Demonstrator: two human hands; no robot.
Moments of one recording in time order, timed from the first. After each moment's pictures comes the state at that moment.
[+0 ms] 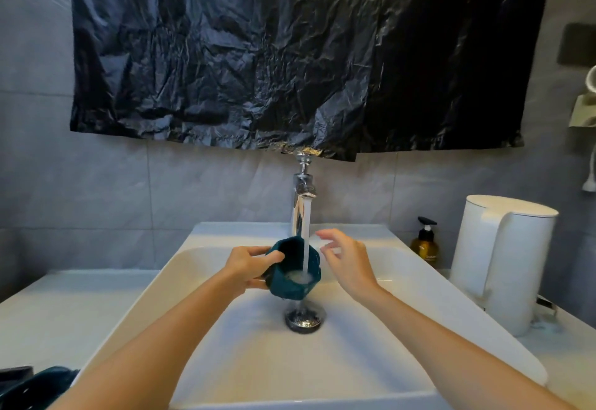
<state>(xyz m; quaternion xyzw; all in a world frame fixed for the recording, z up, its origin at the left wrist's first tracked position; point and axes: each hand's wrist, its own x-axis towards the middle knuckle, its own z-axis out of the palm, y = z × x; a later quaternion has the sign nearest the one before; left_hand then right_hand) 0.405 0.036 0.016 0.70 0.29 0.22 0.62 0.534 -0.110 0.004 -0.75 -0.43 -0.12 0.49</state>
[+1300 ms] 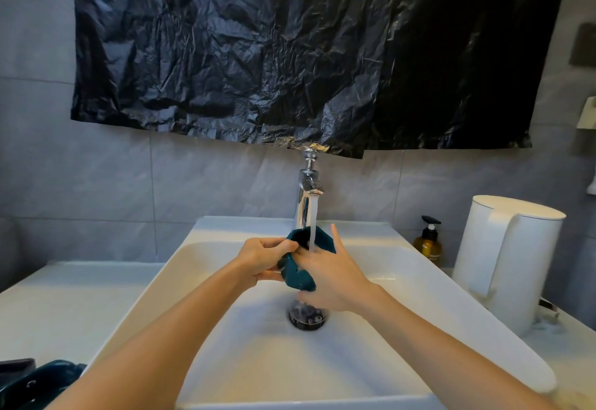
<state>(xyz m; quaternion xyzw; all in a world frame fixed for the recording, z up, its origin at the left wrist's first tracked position) 0.410 0.029 0.024 0.69 0.25 0.21 0.65 0.496 -0.103 0.014 -0.77 -0.60 -0.22 0.01</state>
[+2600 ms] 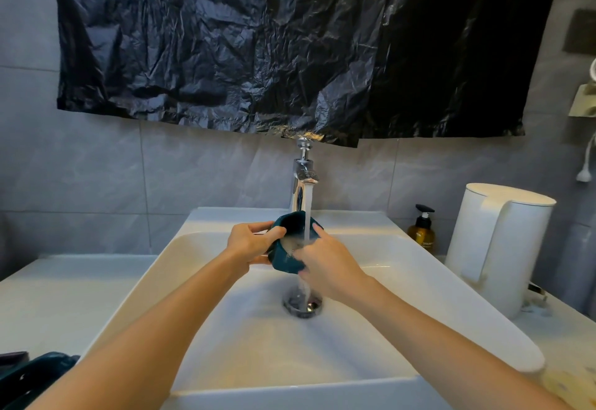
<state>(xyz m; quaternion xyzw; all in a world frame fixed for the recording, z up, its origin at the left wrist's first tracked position) 0.412 0.036 0.023 0.67 0.27 0.27 0.64 0.486 -0.102 0.016 -0.81 -0.56 -0.18 0.04</state>
